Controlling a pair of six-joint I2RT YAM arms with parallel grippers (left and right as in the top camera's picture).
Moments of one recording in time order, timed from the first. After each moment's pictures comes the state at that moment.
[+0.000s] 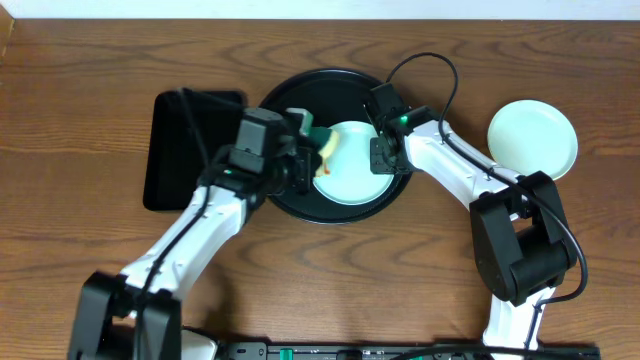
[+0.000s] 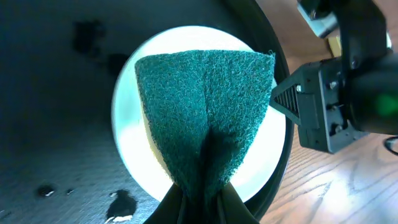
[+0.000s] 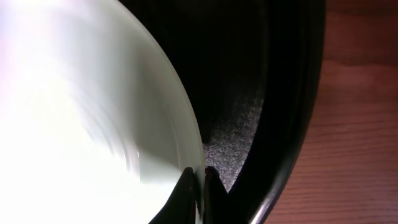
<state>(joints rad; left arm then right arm) -0.35 1.54 0.91 -0.22 0.38 -0.28 0.46 2.02 1.42 -0.77 0.15 0.48</state>
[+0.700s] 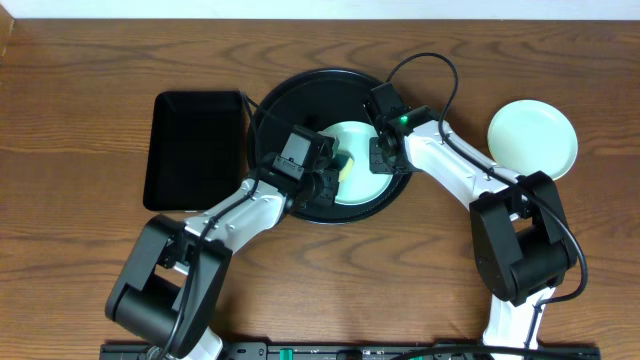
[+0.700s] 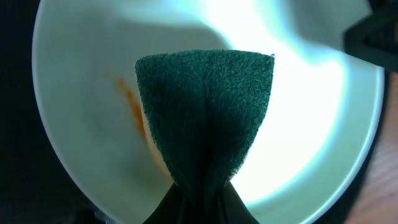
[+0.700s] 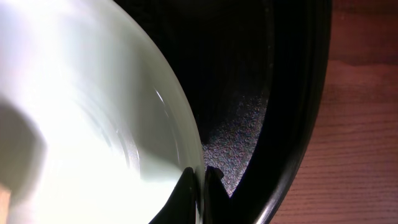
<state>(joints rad) -0.49 1.75 0.91 -0.16 0.21 -0.28 0.46 2.02 1.42 -0.77 0.14 0.48</state>
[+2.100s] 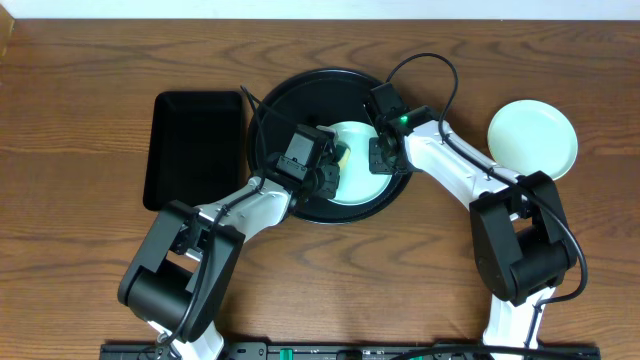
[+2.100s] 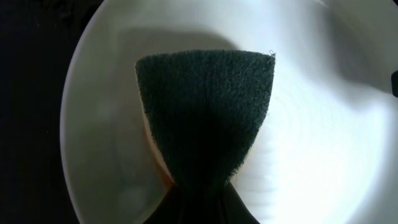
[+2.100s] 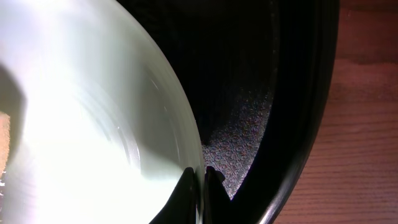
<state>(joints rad) -0.49 1.83 0.91 -0.03 0.11 -0.27 0.46 2.02 1.42 -0.77 0.13 0.48</state>
